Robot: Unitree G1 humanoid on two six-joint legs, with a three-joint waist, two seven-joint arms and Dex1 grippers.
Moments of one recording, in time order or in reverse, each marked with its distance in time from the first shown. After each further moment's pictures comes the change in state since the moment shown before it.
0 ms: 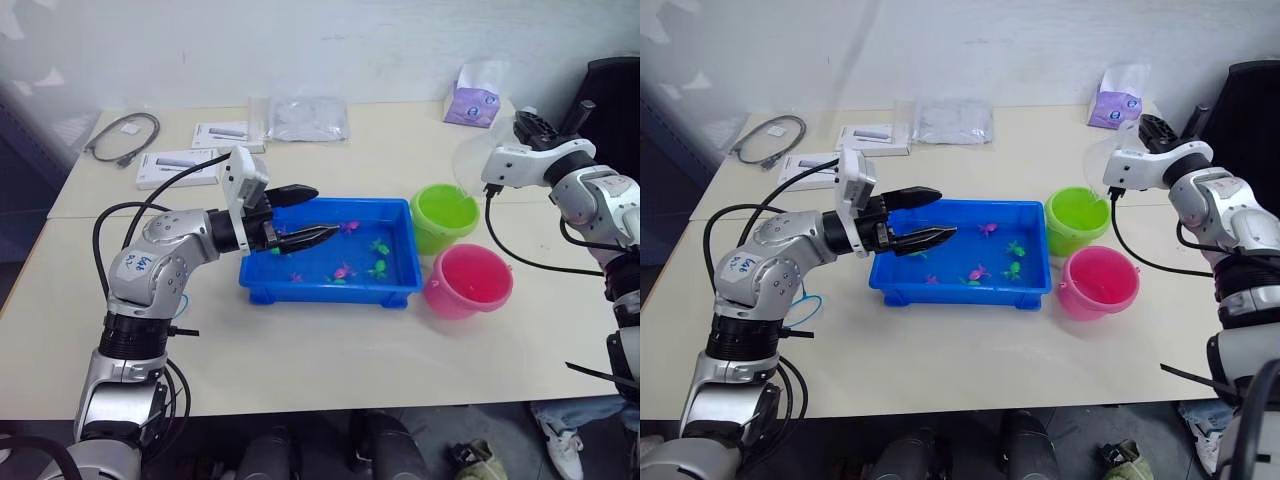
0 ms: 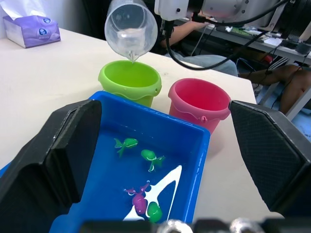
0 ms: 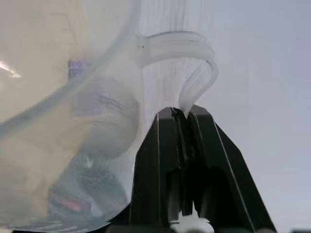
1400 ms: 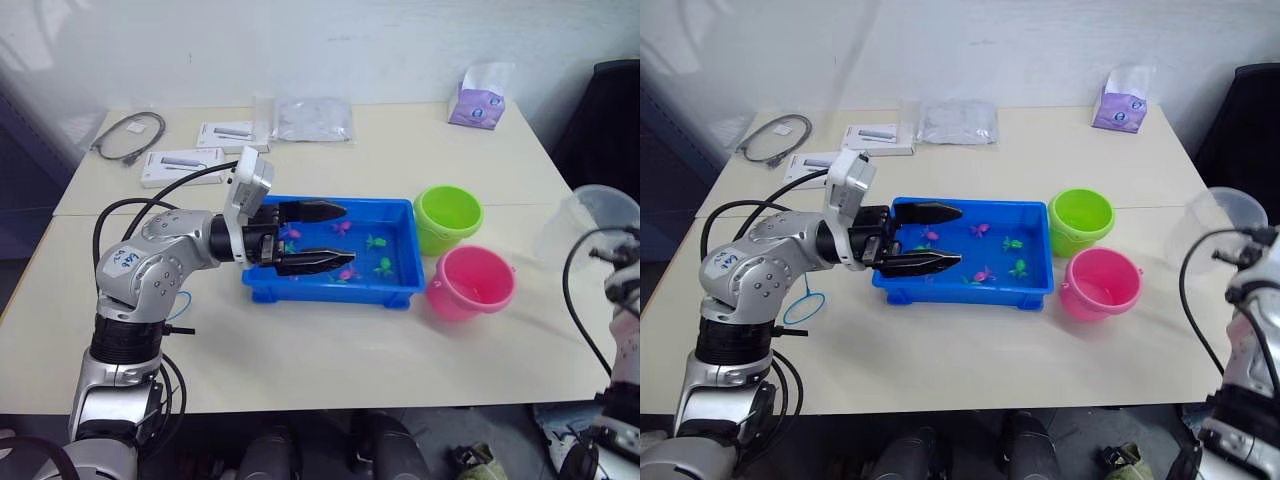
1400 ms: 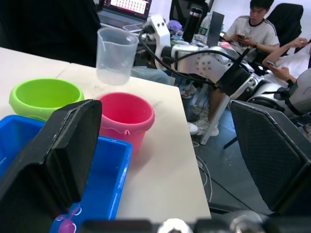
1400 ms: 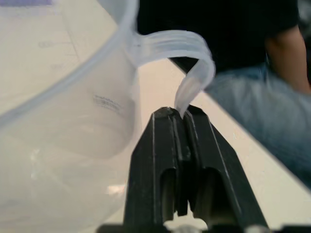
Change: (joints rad) left arm -0.012 0.026 0.005 -0.124 -0.187 0.161 -0.155; right arm 0.777 0.427 -1.095 -0.836 1.122 1.045 0.098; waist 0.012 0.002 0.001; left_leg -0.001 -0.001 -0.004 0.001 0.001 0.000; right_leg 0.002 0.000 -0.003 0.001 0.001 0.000
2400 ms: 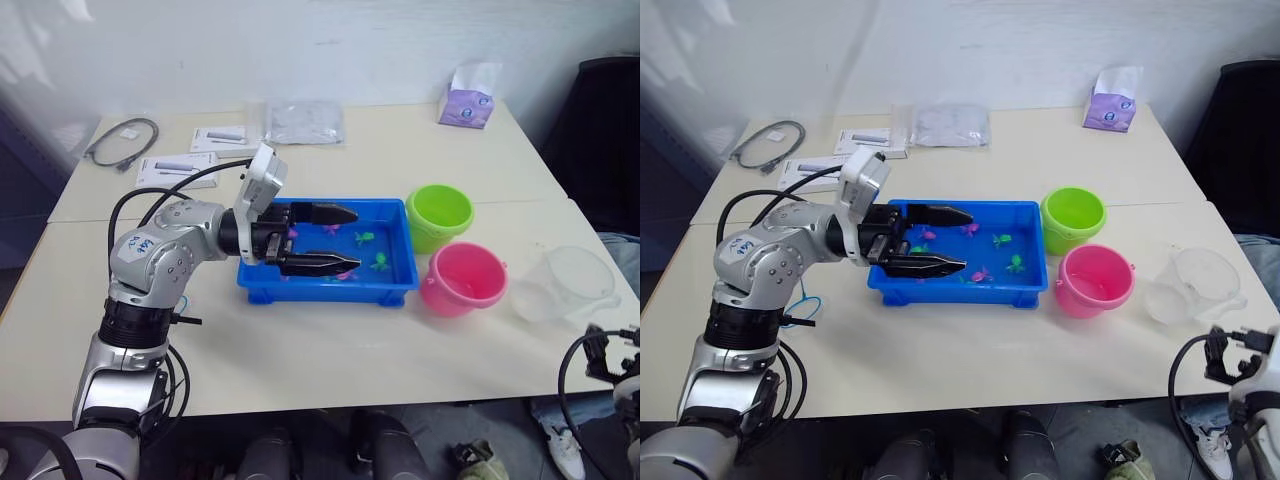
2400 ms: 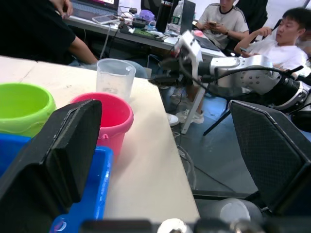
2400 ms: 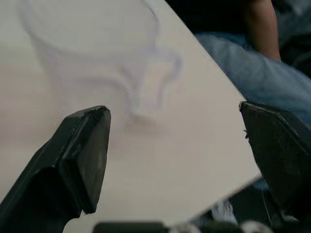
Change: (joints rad) left arm -0.037 0.001 -0.038 0.087 -0.013 0.031 -0.077; right arm 0.609 0.057 0.001 -0.706 0.145 -0.007 0.189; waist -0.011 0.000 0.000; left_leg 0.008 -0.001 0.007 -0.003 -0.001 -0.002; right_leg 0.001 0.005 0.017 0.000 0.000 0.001
